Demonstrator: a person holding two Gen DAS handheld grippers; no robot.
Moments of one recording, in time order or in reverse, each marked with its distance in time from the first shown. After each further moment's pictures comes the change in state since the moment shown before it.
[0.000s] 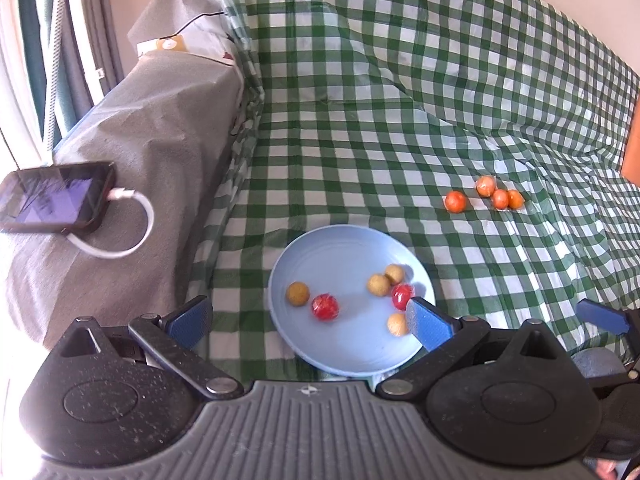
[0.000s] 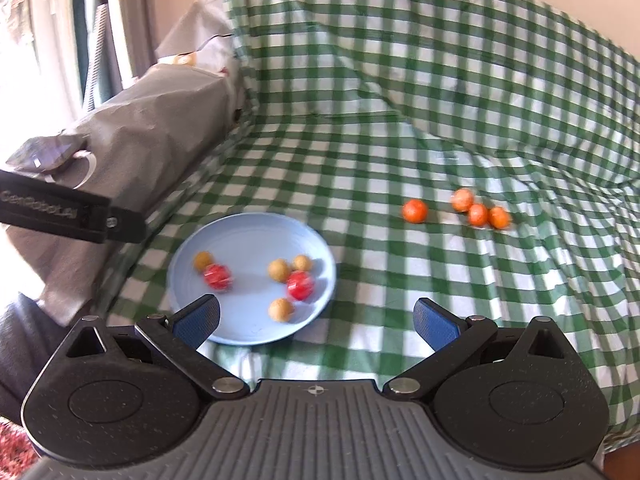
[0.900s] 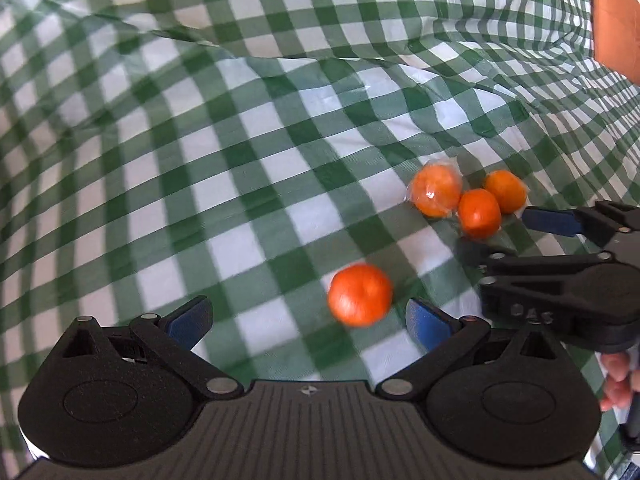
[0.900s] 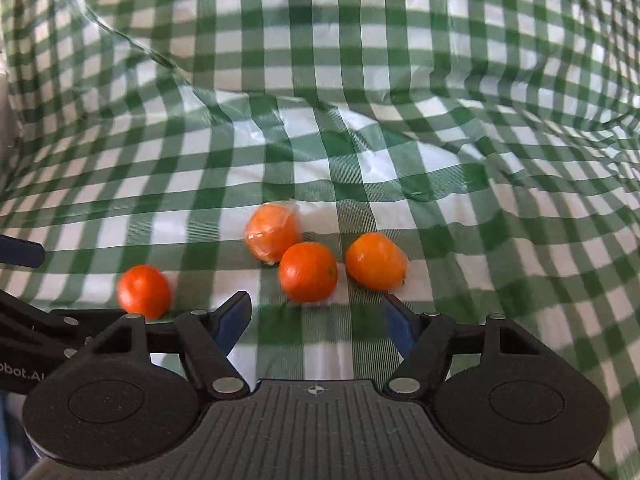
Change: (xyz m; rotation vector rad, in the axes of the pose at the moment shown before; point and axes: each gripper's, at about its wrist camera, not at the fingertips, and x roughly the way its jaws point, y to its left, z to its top) left arm 0.311 -0.217 0.124 0.368 0.135 -0.161; right arm 0.285 -0.230 0.062 0.181 0.089 -0.154
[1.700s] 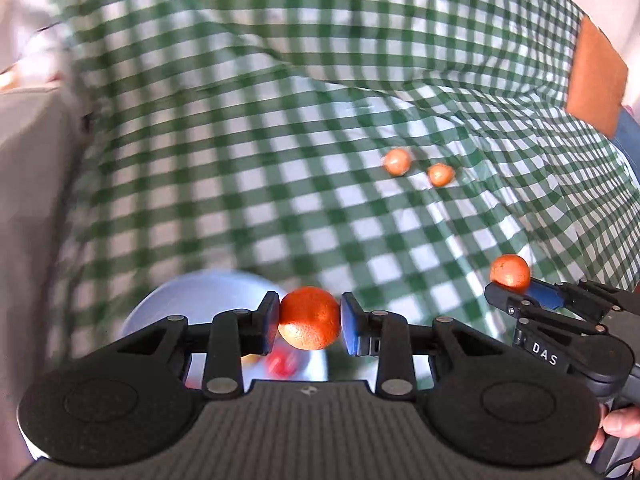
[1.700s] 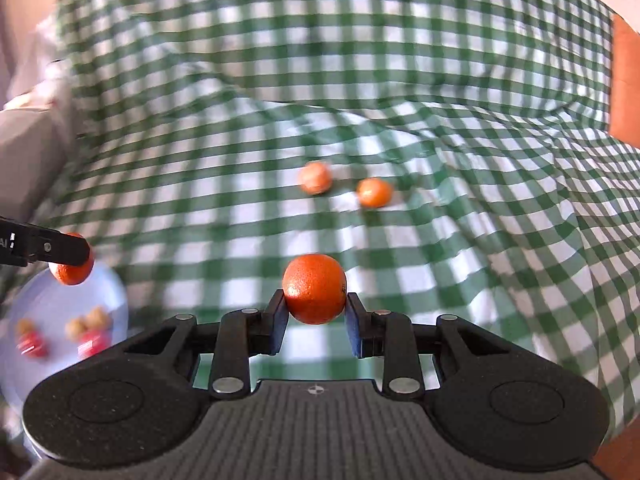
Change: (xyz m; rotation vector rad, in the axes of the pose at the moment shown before) left arm -0.224 0.035 -0.128 -0.177 -0.048 -0.015; right arm -0.197 0.048 -0.086 0.035 -0.032 0.009
